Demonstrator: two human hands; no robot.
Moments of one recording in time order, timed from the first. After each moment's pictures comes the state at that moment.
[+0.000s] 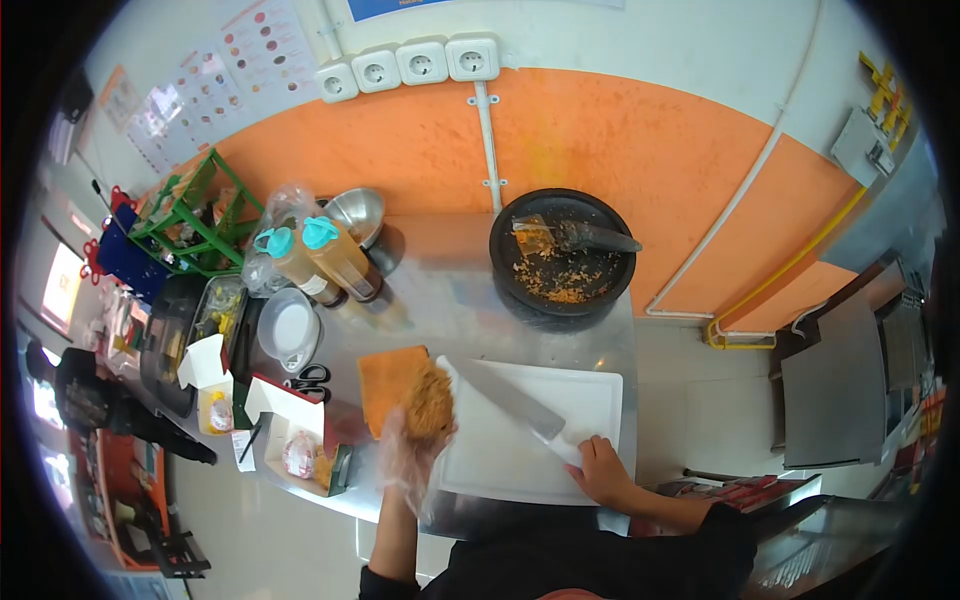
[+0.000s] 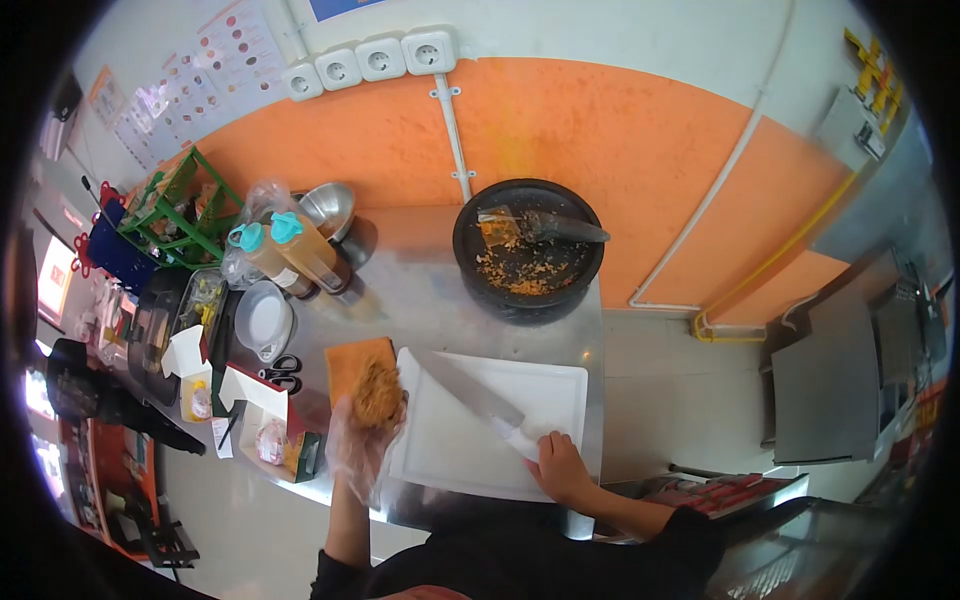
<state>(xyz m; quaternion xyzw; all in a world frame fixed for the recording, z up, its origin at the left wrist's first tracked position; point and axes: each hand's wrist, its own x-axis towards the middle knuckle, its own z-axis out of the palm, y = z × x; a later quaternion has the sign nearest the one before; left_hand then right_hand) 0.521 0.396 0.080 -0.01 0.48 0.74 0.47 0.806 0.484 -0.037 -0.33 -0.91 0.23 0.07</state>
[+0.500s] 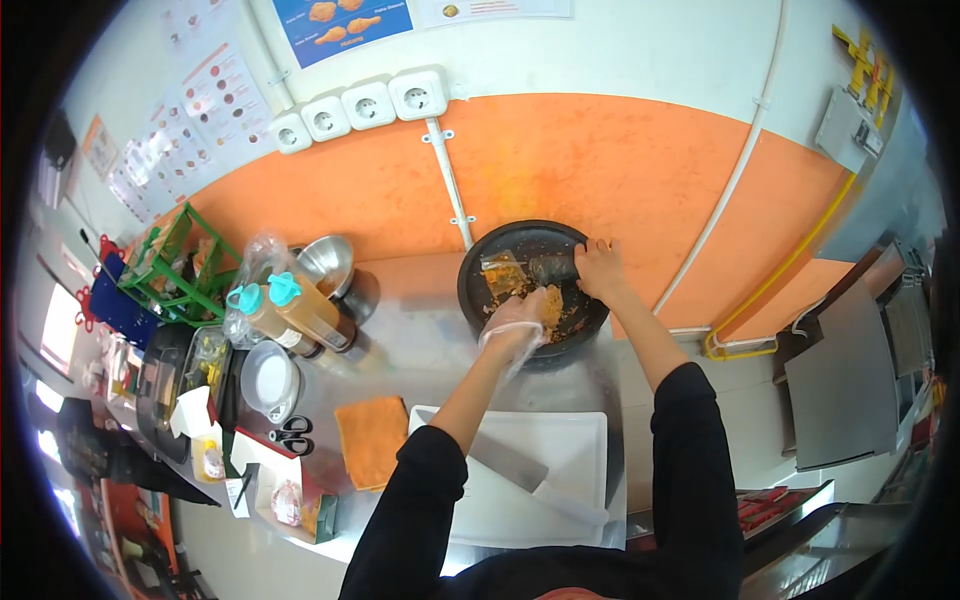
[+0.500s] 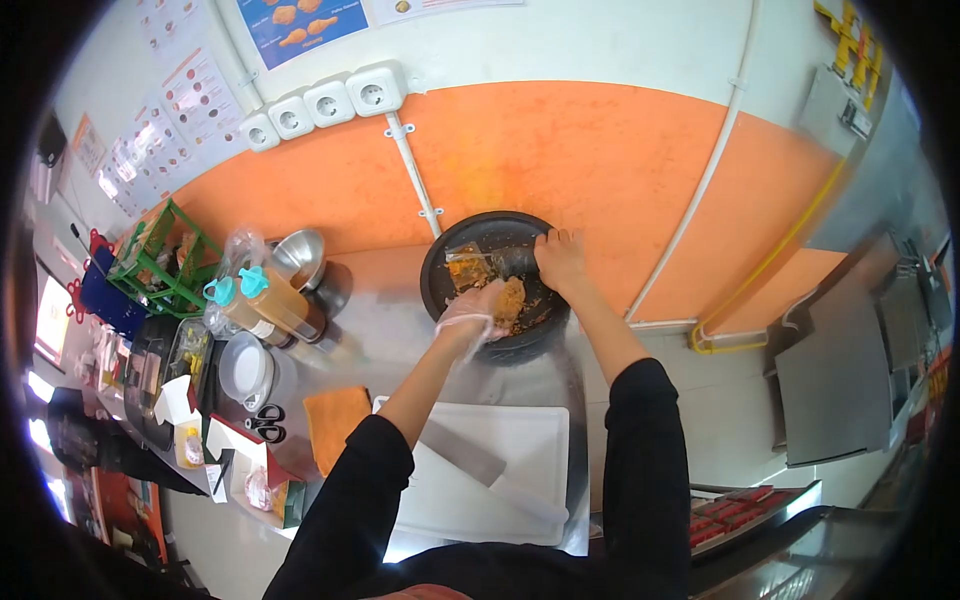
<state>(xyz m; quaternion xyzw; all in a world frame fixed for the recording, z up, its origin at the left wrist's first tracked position) 0.553 0.706 0.017 0.30 0.66 0.44 0.53 0.697 0.838 0.022 -0.44 -0.89 -0.07 -0.02</state>
